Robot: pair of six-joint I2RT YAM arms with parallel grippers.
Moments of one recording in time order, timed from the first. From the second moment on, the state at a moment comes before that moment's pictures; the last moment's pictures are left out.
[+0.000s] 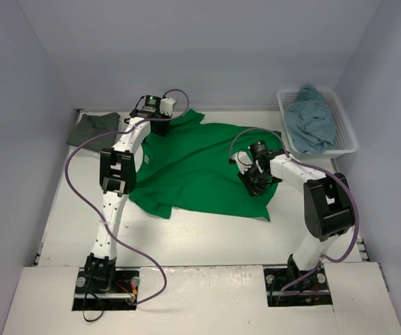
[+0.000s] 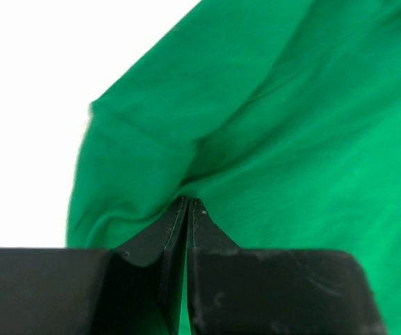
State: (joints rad) left arm -0.20 2.62 2.41 -0.65 0.23 0.16; right arm 0.31 1.72 1.06 -0.65 -0.21 -0.46
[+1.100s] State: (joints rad) left arm -0.17 2.55 2.39 -0.79 -0.11 0.17; right arm 0.26 1.67 1.08 -0.68 0.01 -0.51
